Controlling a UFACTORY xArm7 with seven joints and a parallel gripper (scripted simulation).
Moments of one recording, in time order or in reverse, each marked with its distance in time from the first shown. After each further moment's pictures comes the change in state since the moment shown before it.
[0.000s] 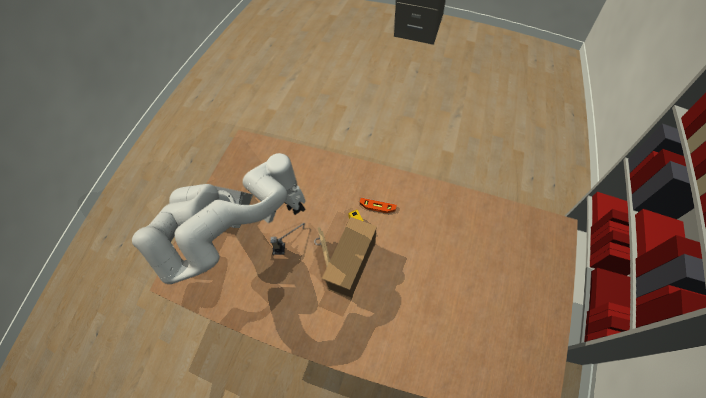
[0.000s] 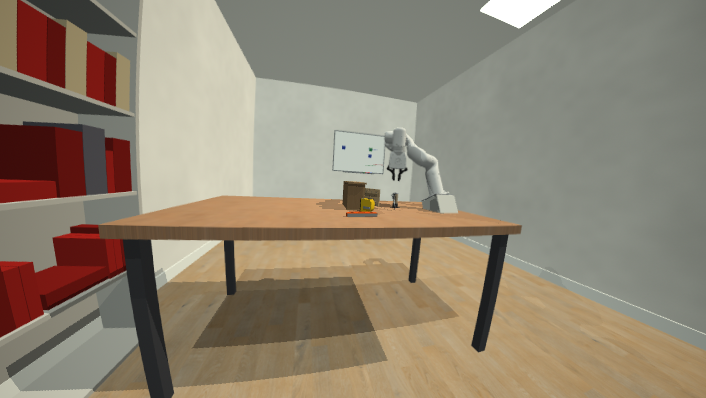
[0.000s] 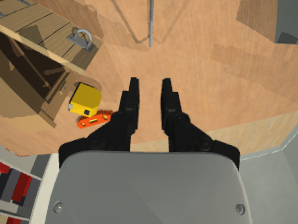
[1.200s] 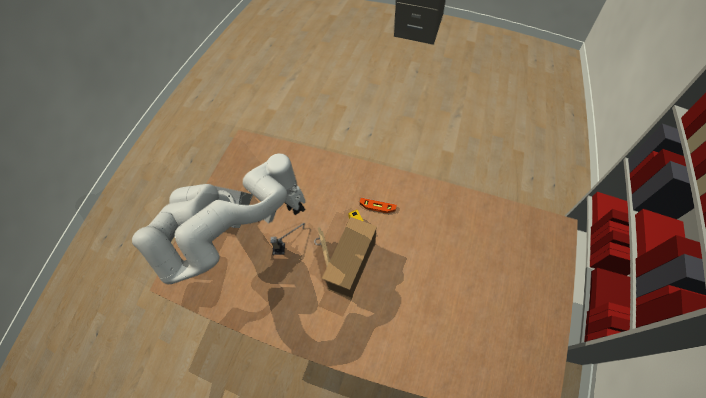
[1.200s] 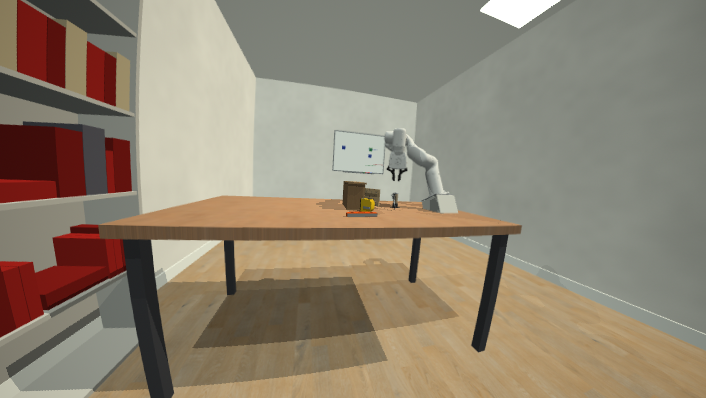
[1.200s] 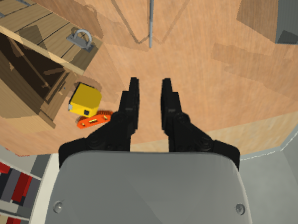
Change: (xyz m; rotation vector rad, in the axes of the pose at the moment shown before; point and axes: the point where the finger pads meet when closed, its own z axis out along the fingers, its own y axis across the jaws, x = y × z) arm 0.000 0.000 0.002 0.001 -0.001 0.000
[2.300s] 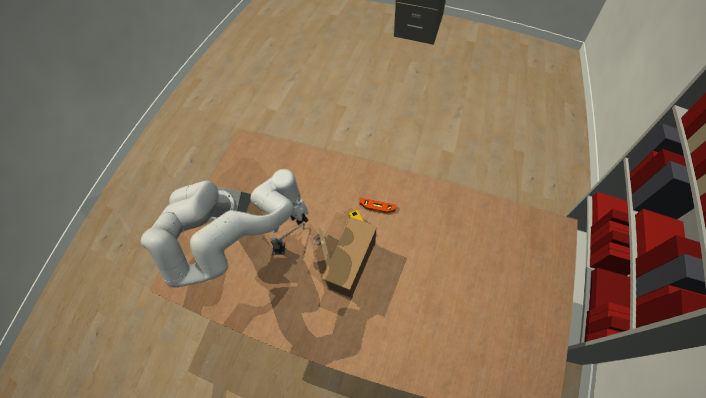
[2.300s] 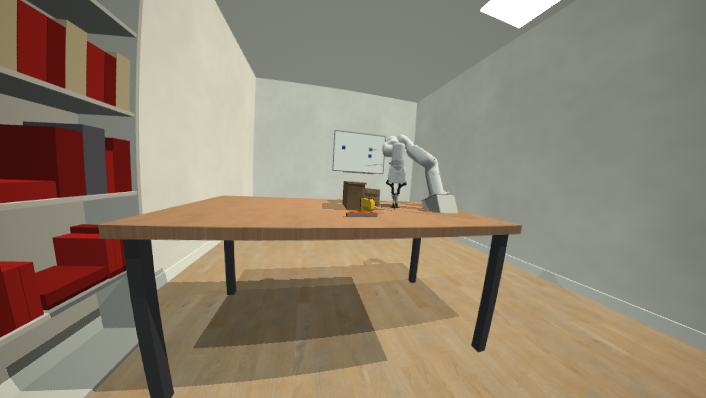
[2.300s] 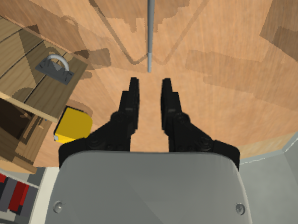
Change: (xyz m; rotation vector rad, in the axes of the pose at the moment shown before) arm 0.001 0.001 0.083 -0.001 -0.002 0.000
